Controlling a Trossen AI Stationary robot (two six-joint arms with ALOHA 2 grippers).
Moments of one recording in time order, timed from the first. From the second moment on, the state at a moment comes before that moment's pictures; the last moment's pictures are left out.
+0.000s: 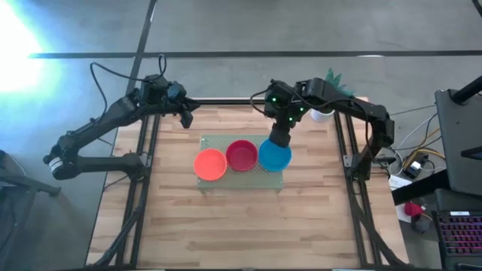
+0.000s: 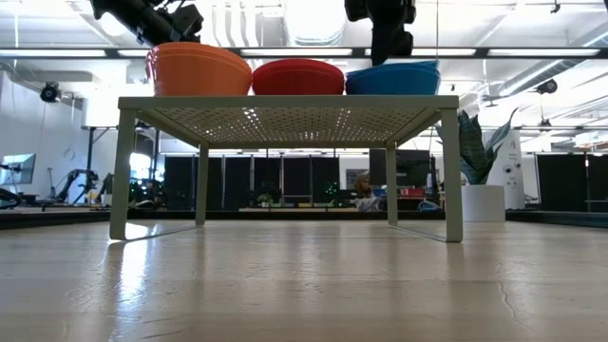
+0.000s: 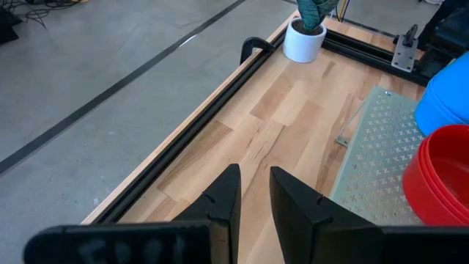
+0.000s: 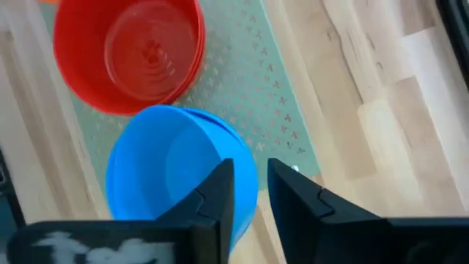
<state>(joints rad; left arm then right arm) 0.69 0.98 1.01 -0.52 0.16 0.02 -0.28 1.73 1.92 -1.40 -0.15 0.13</state>
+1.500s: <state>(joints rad) 0.69 0.98 1.01 -0.53 0.16 0.02 -0.25 1.64 1.83 -1.40 -0.16 0.15</state>
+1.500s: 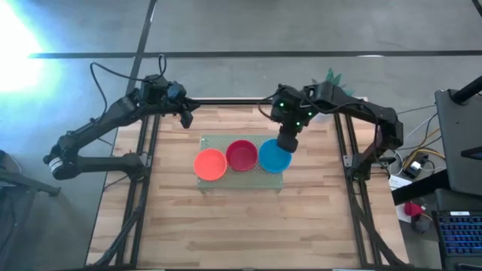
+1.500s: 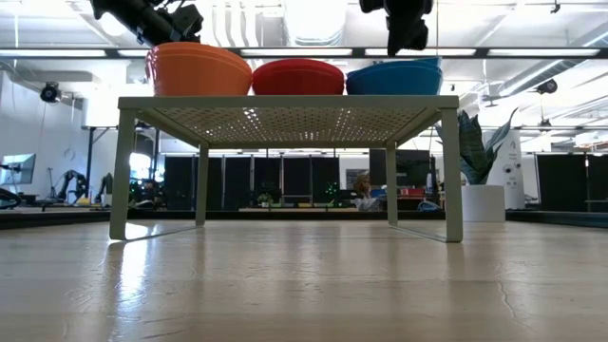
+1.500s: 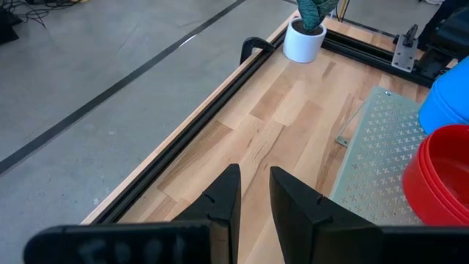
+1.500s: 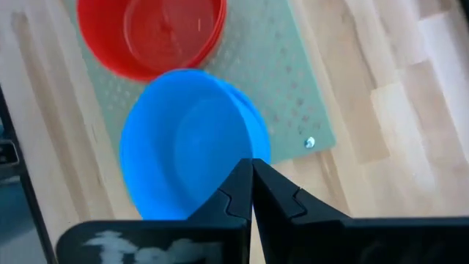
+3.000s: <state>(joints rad) 0.69 0.62 1.04 -0.52 0.29 0.09 -0.25 1.22 1.88 -1.16 -0.16 -0.03</state>
